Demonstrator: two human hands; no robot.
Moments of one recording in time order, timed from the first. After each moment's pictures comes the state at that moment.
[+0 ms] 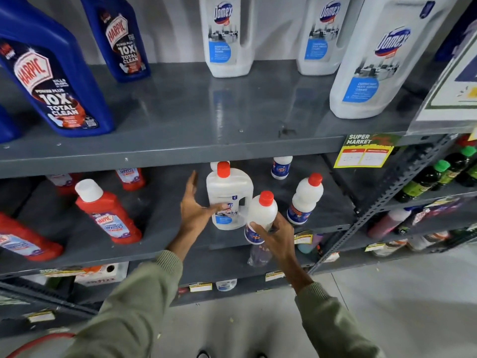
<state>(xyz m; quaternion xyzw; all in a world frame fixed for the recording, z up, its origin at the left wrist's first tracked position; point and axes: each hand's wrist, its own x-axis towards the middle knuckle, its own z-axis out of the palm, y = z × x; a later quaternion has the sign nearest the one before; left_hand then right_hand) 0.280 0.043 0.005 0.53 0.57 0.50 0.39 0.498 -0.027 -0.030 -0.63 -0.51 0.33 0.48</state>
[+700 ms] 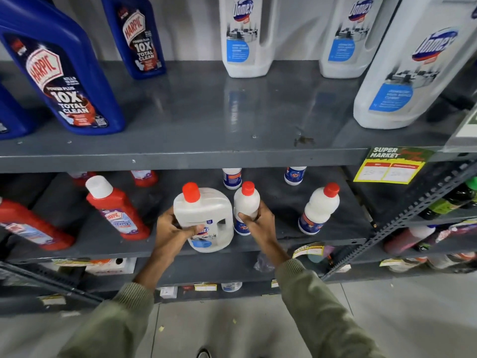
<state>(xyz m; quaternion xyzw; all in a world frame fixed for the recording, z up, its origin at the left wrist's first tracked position) 0.219 -0.004 0.005 0.49 0.54 0.53 0.43 0.450 0.045 -0.042 -0.59 -0.52 0.43 0.46</state>
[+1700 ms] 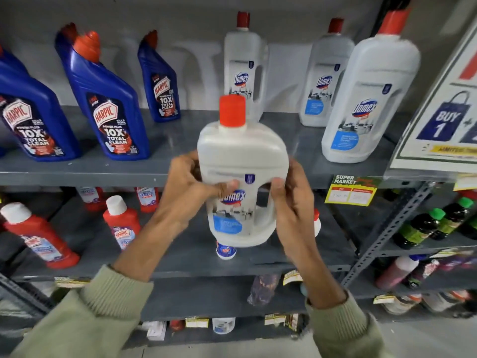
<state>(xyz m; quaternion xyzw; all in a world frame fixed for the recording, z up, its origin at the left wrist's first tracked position) 0.286 -0.063 0.252 0.62 0.33 0.59 0.41 0.475 -0.068 0.213 -0.31 -0.62 0.28 0.66</state>
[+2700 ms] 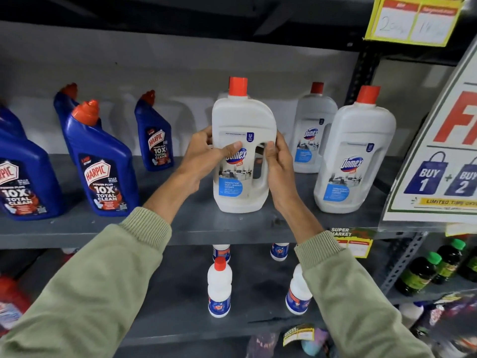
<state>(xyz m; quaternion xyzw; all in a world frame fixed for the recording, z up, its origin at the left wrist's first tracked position) 0.303 0.084 0.337 0.61 0.39 0.57 0.39 0.472 0.090 0.296 -0.37 -0.59 0.30 0.65</state>
